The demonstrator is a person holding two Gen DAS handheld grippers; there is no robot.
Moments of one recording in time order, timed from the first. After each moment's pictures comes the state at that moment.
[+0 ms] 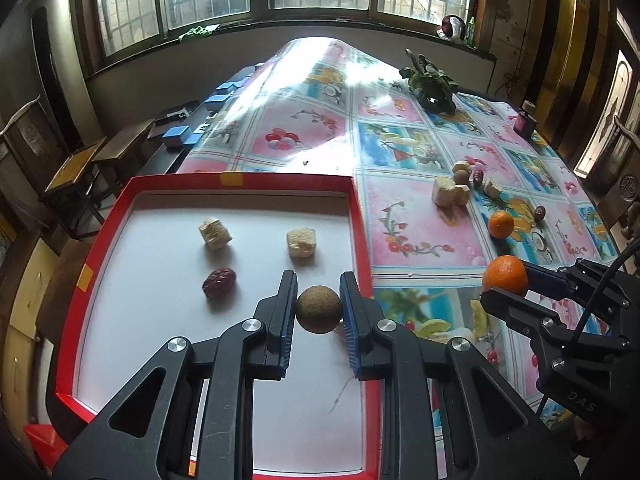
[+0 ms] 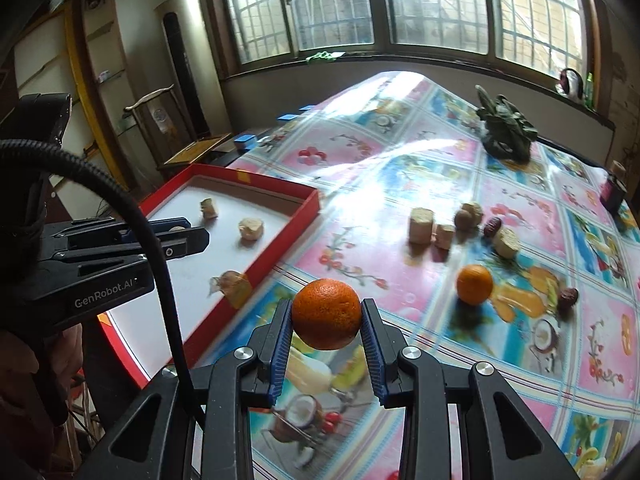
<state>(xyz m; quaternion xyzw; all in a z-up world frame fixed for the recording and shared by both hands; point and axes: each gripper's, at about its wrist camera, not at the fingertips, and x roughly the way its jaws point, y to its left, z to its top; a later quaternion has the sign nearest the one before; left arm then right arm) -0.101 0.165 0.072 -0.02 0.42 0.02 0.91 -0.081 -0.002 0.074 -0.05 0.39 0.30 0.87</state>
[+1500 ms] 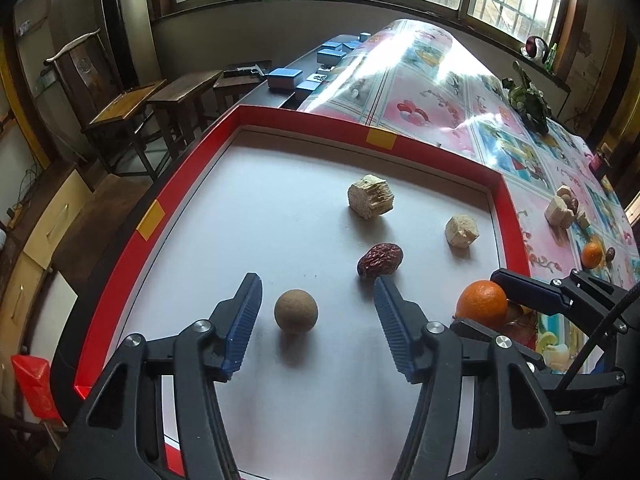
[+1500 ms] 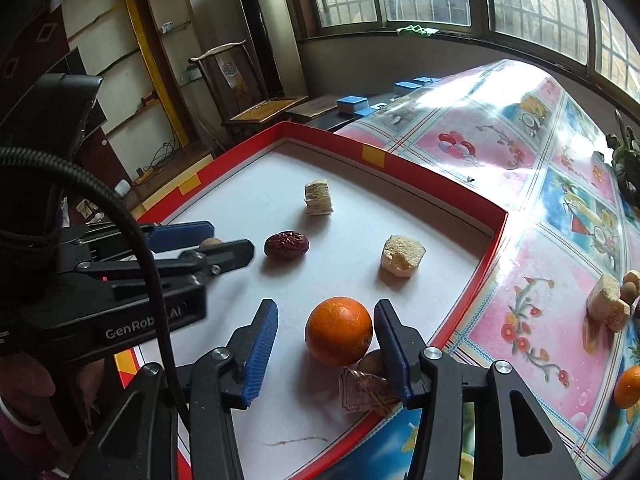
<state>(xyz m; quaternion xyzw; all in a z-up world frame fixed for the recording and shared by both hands) -0.102 0.263 0.034 -0.09 0.44 0.12 0.88 -0.053 0.134 0.037 -0.09 0.41 0.41 0.81</state>
